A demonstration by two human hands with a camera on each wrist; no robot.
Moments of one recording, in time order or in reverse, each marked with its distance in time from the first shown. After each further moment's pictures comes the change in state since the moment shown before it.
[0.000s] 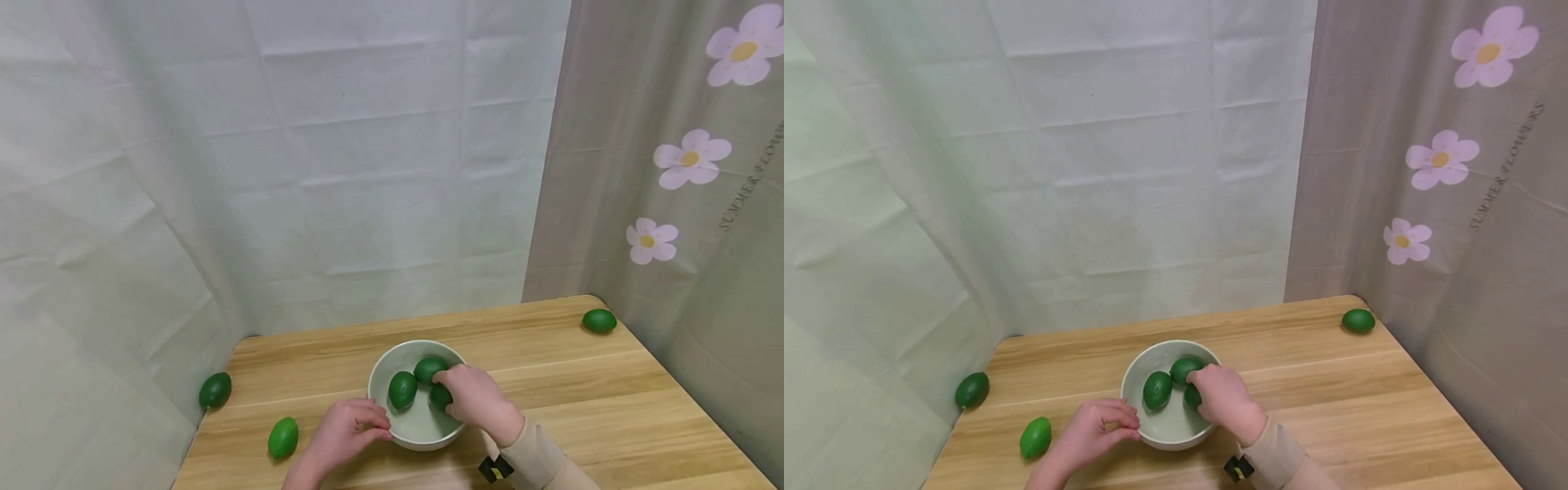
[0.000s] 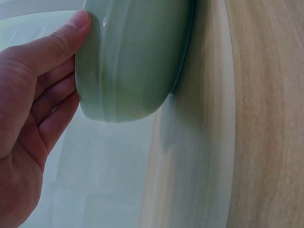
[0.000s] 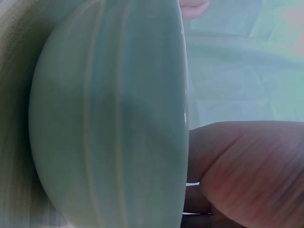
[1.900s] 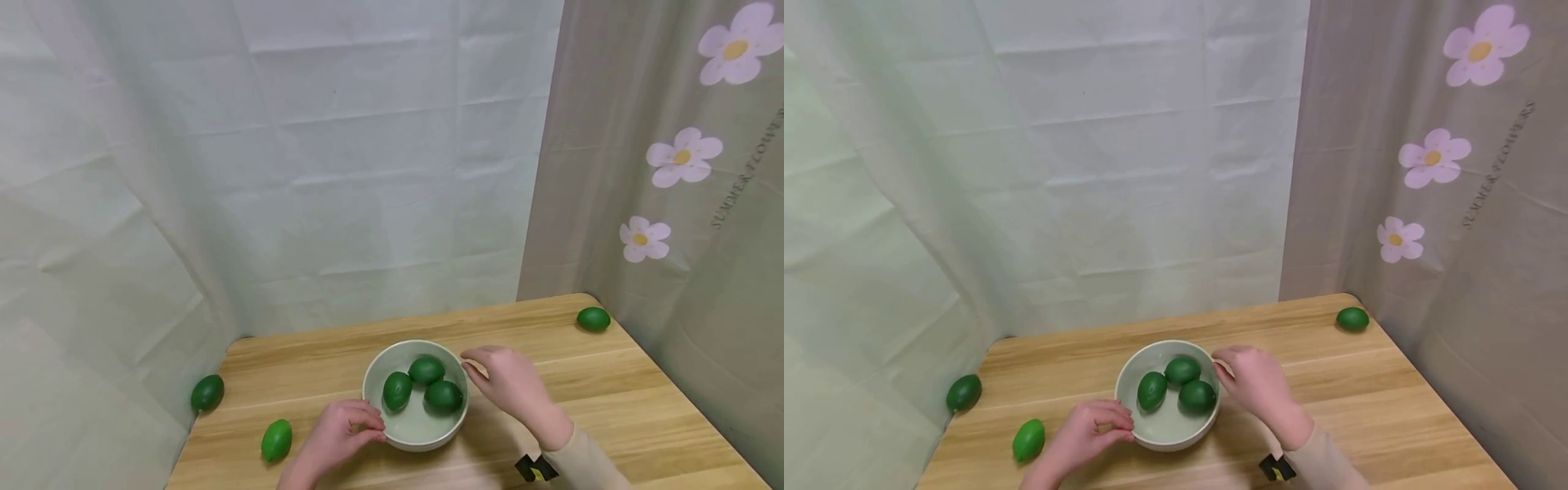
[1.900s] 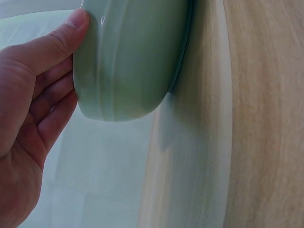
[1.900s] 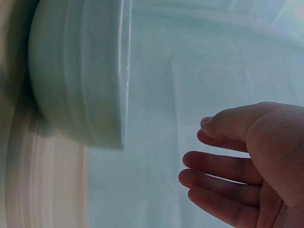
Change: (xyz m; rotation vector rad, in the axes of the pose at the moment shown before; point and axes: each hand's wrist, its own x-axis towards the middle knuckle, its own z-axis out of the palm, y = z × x) left_hand 0.001 0.002 0.000 -0.011 0.037 0.057; right_hand -0.034 0.041 -0.039 -0.017 0.505 -0.083
